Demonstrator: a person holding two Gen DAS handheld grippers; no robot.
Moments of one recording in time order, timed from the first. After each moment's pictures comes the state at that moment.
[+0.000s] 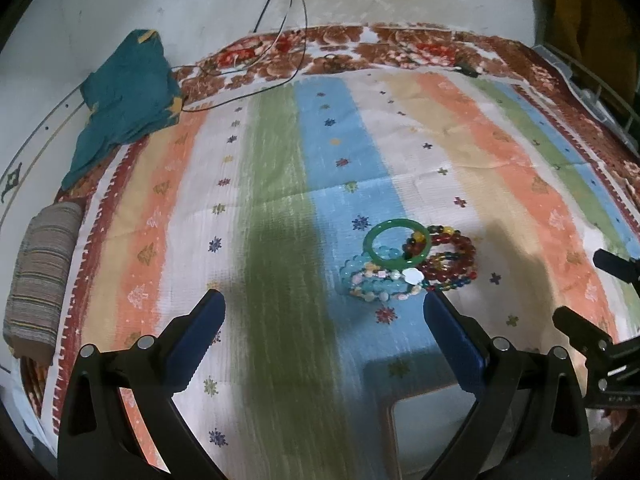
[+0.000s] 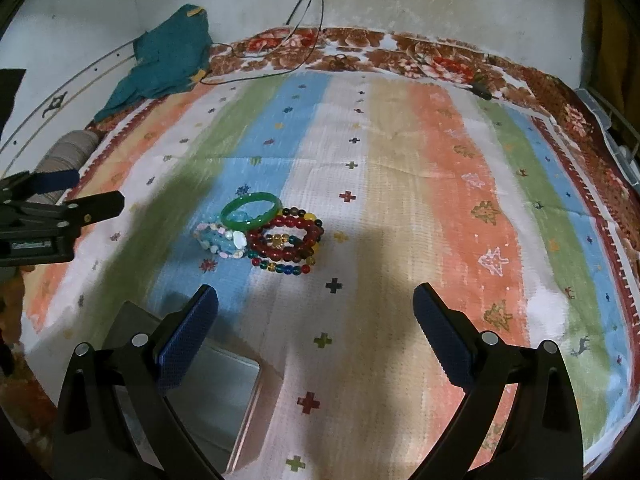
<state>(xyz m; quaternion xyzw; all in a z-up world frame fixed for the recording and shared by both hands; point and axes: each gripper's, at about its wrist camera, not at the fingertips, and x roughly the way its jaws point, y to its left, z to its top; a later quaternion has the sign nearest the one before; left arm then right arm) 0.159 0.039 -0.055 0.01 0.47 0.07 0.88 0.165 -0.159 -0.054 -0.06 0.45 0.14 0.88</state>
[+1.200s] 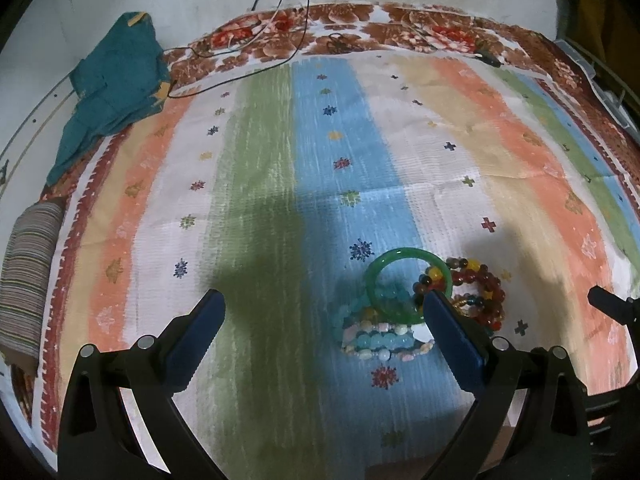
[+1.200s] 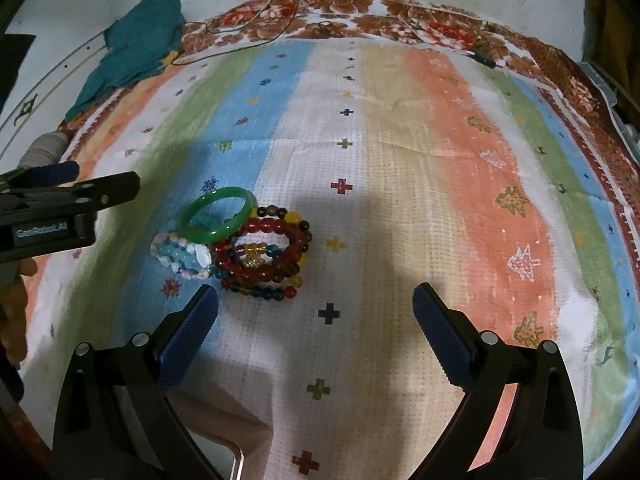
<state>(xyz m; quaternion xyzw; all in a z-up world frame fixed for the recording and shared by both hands) 0.233 0.037 -0.093 0.00 0.49 0.08 0.87 0.220 -0.146 -0.098 -0.05 0.49 0.12 0.86</state>
